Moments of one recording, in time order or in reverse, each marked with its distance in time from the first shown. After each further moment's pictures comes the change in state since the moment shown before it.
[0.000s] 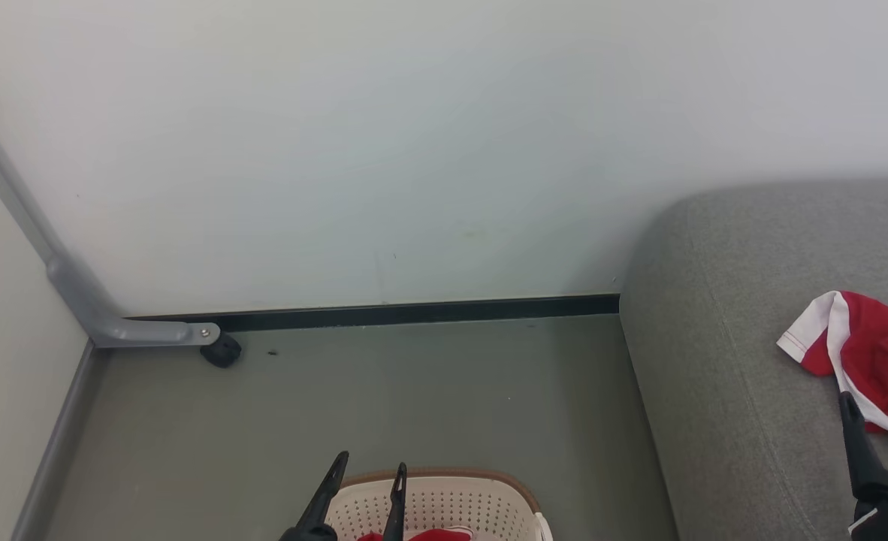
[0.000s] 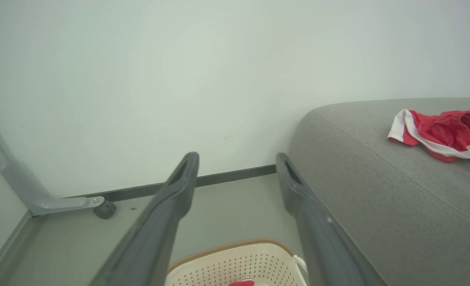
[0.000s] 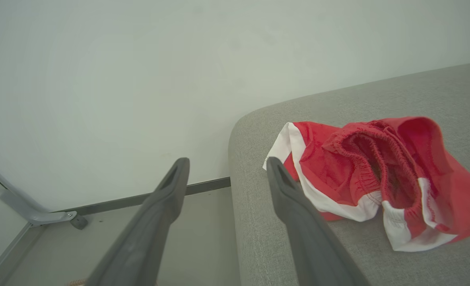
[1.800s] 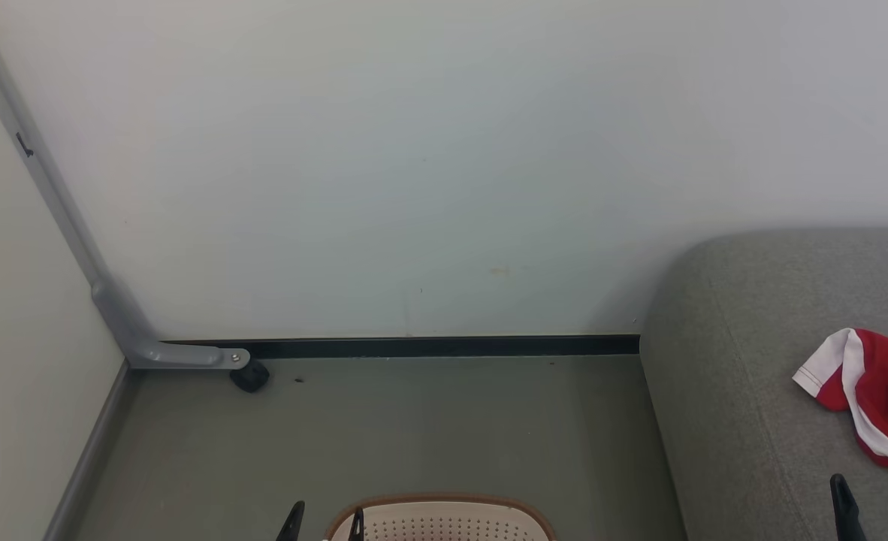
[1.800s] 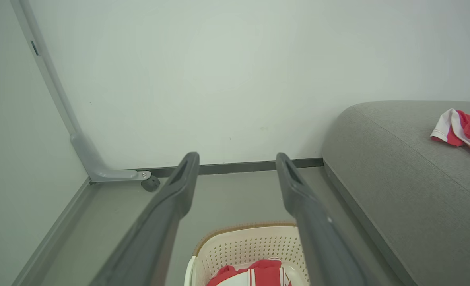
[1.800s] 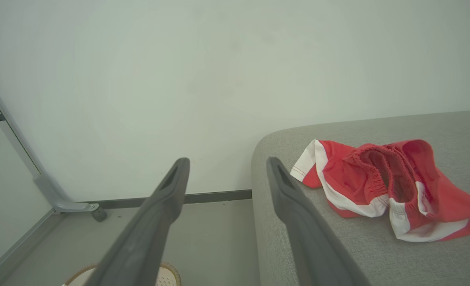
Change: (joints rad) left arm 0.145 0.001 0.118 -0.046 0.036 0.000 0.032; right arm 0.424 0.080 -0.158 -0.476 -0.230 -0.139 0.000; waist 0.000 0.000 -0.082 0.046
